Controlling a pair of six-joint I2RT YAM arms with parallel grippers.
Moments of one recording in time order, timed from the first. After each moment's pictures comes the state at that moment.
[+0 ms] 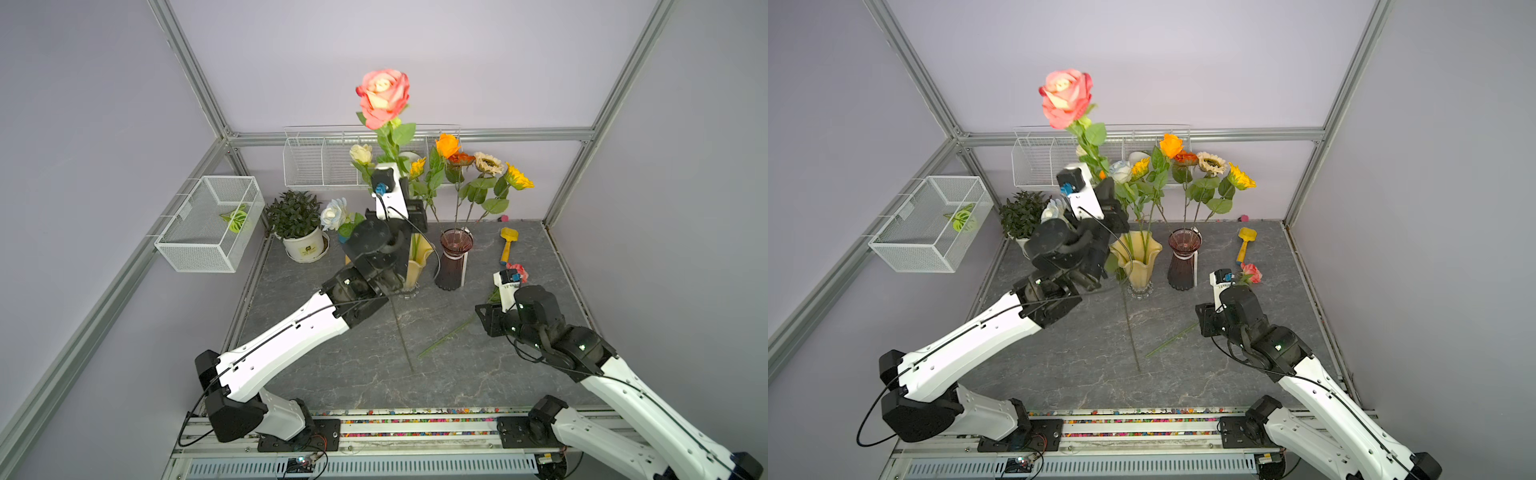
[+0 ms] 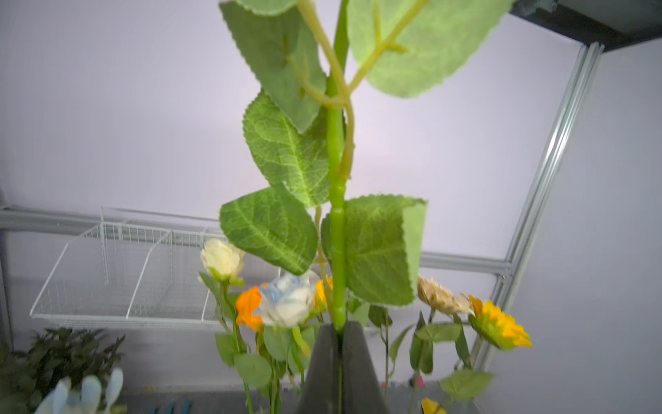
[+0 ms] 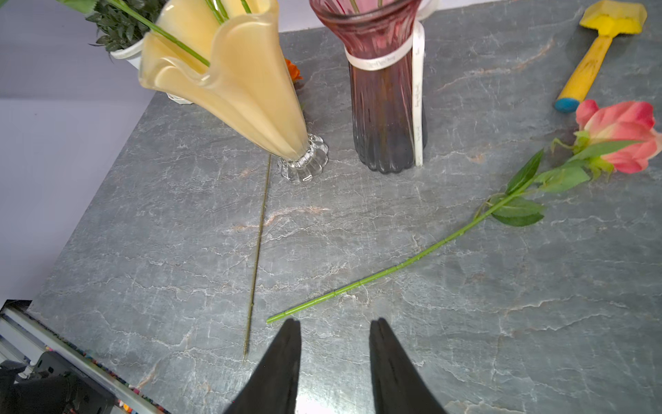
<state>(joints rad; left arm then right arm) -0.99 1.46 1.64 0.23 -0.72 0.08 0.60 0.82 0.85 -0.69 0.08 0.42</state>
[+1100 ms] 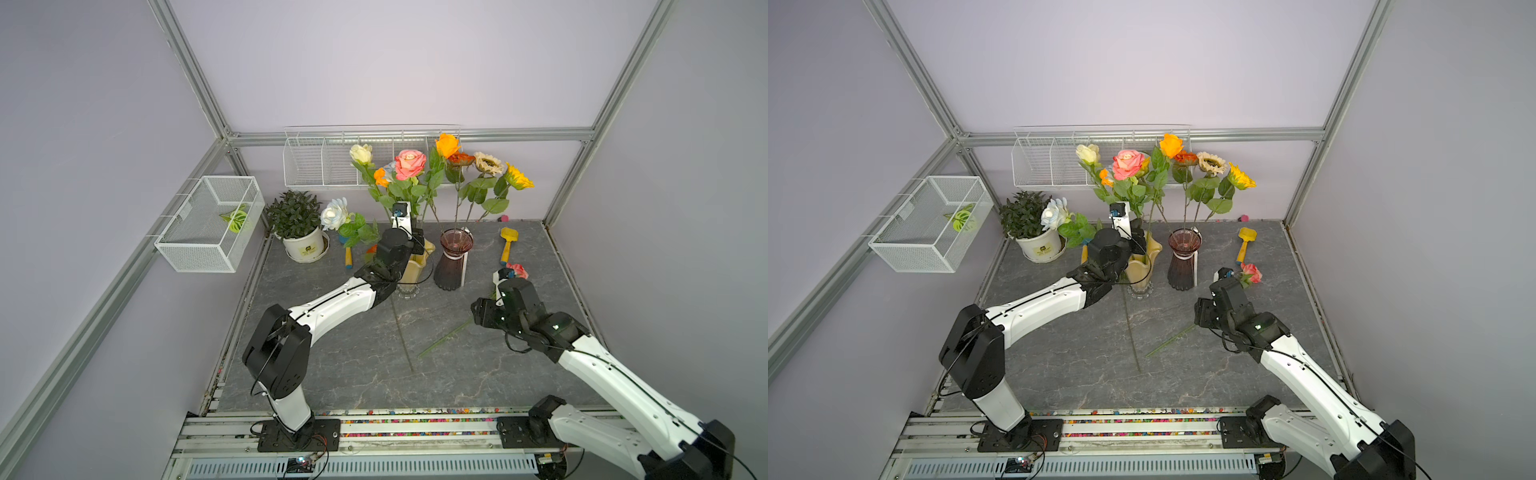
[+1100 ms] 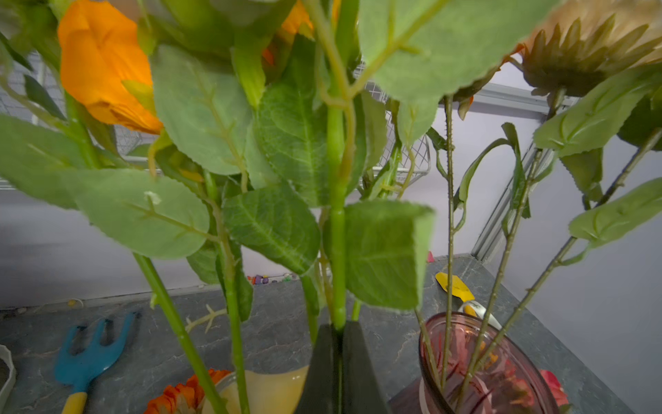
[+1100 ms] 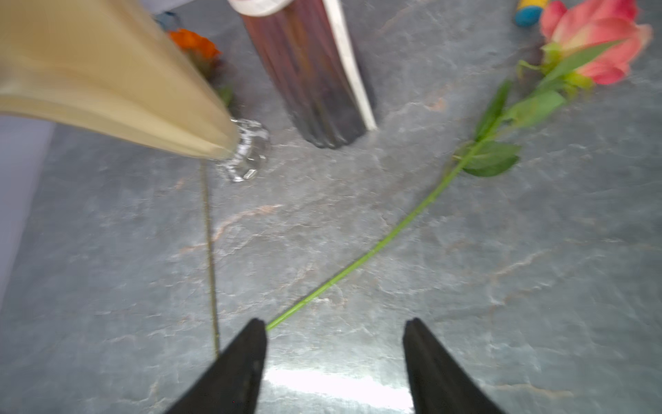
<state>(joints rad) -0.76 1.71 1.29 0.37 -0.34 -0.20 0.51 1.01 0.84 -0.68 0.13 0.58</state>
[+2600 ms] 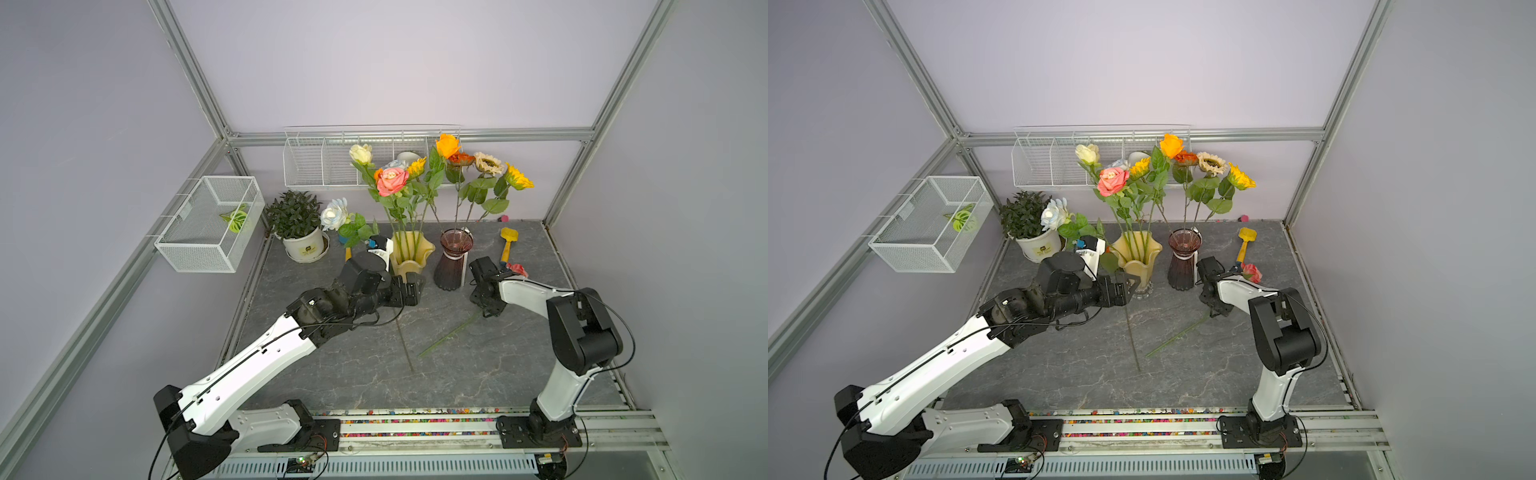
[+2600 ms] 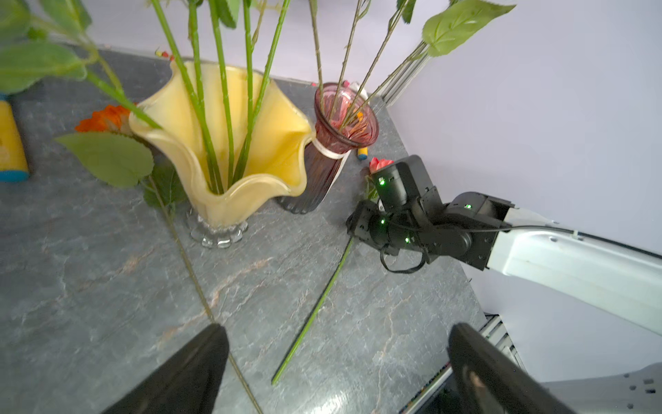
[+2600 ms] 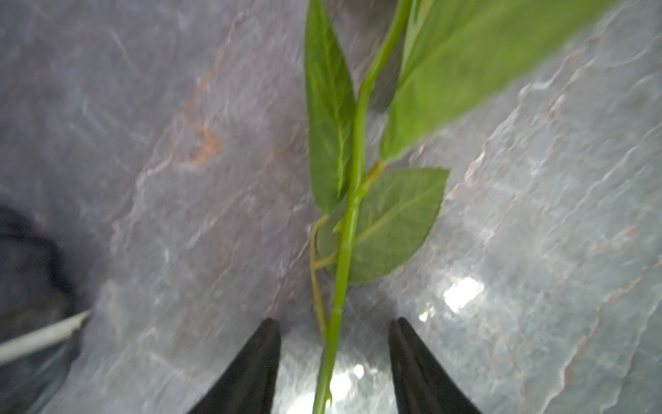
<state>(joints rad) -0.90 1.19 1.28 -0.63 -0.07 -0.66 0.30 1.82 1.07 -0.53 0.30 0.91</state>
